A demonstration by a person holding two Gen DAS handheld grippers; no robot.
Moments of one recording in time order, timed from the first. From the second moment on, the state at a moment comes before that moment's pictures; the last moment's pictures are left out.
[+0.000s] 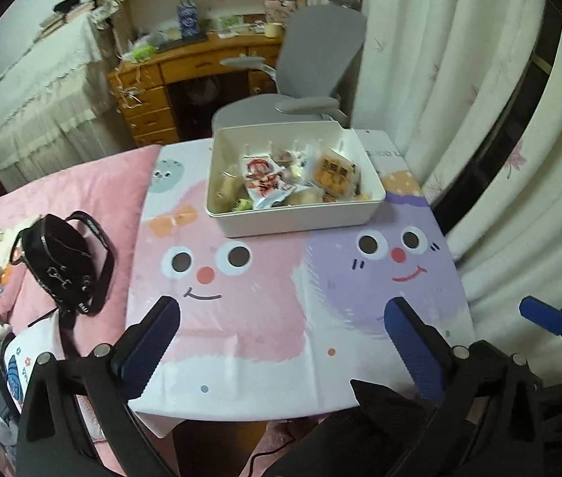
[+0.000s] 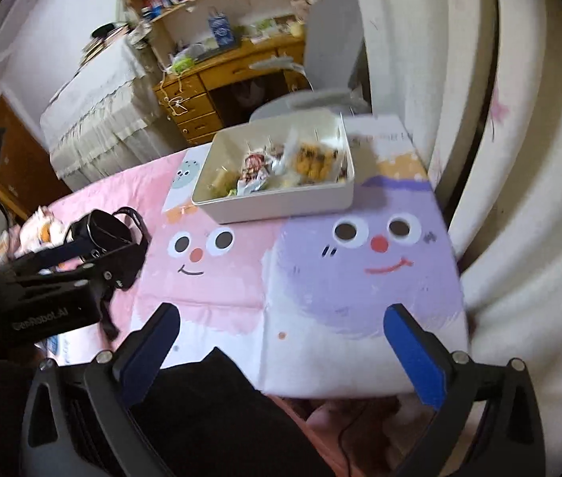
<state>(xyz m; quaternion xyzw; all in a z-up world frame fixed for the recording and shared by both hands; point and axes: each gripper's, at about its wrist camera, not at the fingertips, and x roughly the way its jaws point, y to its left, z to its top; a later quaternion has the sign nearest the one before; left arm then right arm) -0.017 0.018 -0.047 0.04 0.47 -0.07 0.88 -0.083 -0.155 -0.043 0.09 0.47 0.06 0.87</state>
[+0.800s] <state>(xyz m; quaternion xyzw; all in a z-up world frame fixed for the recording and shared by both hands) -0.016 0.017 -0.050 0.04 0.44 -0.03 0.90 -0.073 -0.154 -0.052 0.09 0.48 0.05 0.87</state>
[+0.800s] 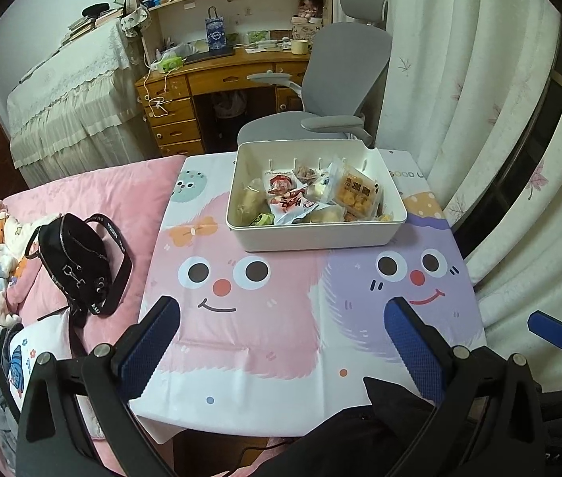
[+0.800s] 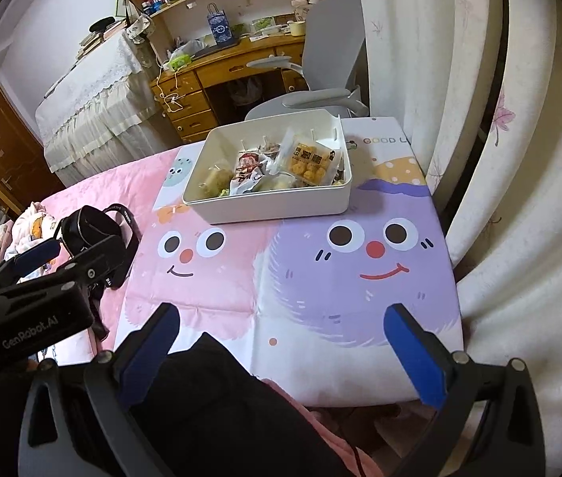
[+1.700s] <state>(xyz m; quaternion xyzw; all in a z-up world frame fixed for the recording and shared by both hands) 0.000 0.014 -0.050 0.03 0.44 -0.02 0.90 -0.053 -0.150 -0.058 0.07 0.49 0.06 0.87</state>
